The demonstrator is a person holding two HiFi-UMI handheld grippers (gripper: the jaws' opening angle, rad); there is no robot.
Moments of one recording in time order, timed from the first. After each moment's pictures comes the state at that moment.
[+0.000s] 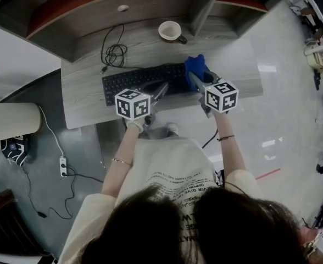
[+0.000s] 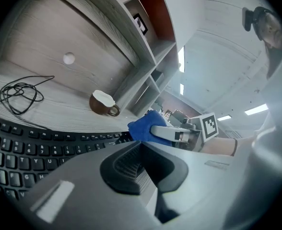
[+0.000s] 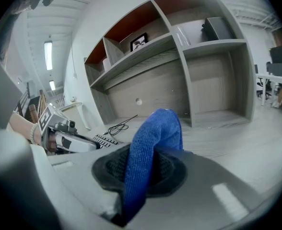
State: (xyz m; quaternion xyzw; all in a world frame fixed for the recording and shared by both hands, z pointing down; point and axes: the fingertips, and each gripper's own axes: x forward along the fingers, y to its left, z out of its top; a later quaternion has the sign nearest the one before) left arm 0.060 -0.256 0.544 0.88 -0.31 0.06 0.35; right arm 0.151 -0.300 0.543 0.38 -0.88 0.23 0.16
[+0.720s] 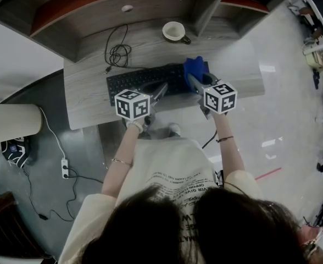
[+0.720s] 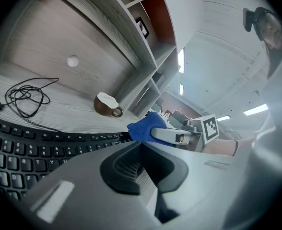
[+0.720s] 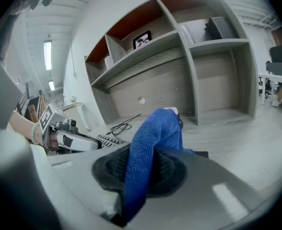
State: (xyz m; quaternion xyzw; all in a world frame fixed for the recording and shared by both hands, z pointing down) left arm 0.037 -0.253 0.543 0.88 -0.31 0.05 0.35; right arm 0.127 -0.291 0.545 0.38 -0.88 0.24 0.16
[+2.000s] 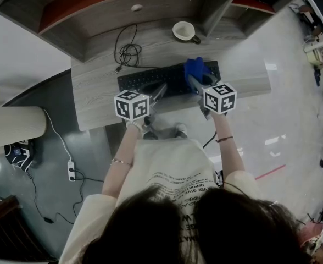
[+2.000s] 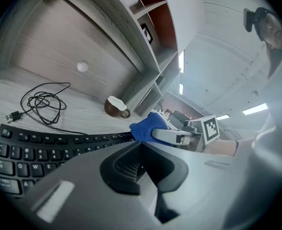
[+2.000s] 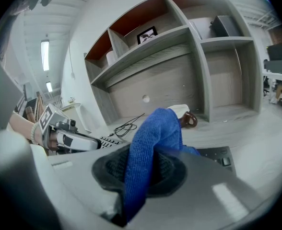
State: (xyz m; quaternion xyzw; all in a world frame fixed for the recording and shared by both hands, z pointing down) left arm -0.017 -0.249 0.545 0.88 -0.31 0.06 0.35; right arm 0.078 -0.283 0.550 0.39 -0.87 0.24 0.15
